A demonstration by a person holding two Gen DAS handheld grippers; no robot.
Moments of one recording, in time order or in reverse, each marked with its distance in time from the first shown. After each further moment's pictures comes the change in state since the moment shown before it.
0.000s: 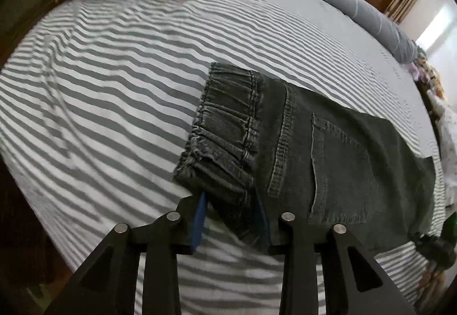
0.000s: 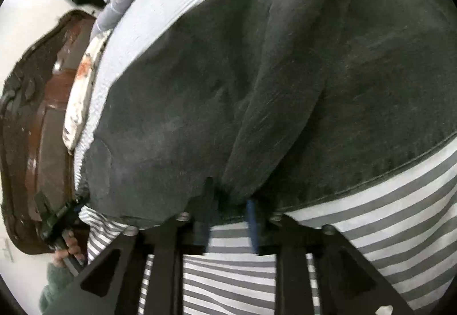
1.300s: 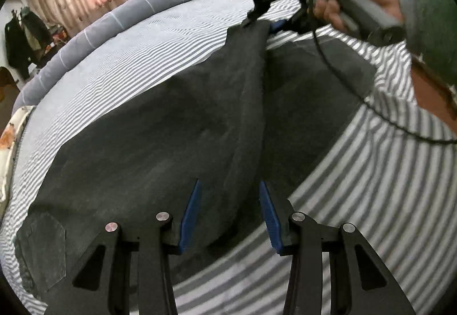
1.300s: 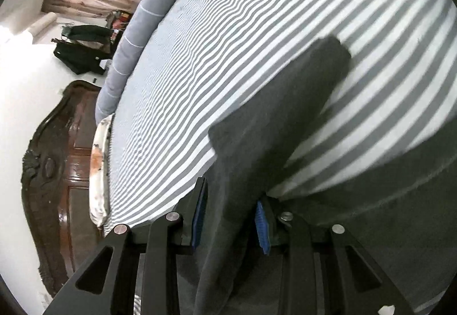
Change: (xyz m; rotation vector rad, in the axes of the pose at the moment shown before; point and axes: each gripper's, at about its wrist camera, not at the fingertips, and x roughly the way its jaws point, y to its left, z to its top) left arm 0.035 -0.404 -0.170 0.967 -0.141 -0.147; right arm -0.066 -0.089 0.203 0.120 -0.151 0.043
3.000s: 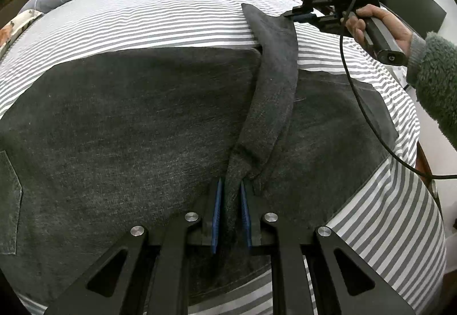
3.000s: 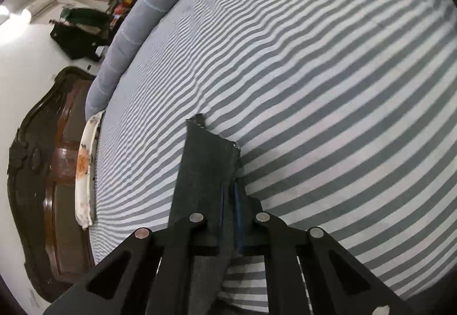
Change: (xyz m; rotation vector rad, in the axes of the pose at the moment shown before) left arm 0.040 0.078 -0.009 -0.415 0.053 -0.176; right arm 0.050 0.024 0.099 -0.101 0.038 -0.033
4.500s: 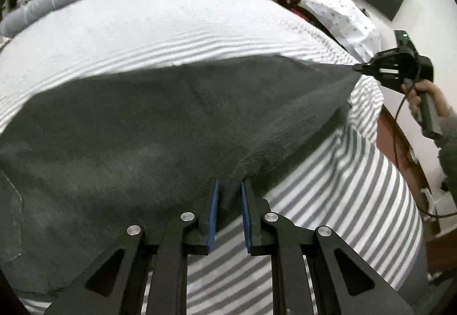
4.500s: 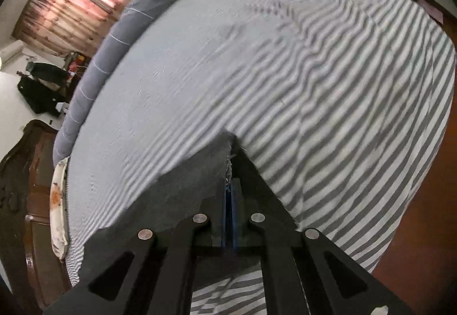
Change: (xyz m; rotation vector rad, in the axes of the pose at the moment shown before) left arm -0.045 -0.027 -0.012 0.155 0.051 -0.148; right arm -0.214 -0.141 -0.167 0.232 -0.244 -0.258
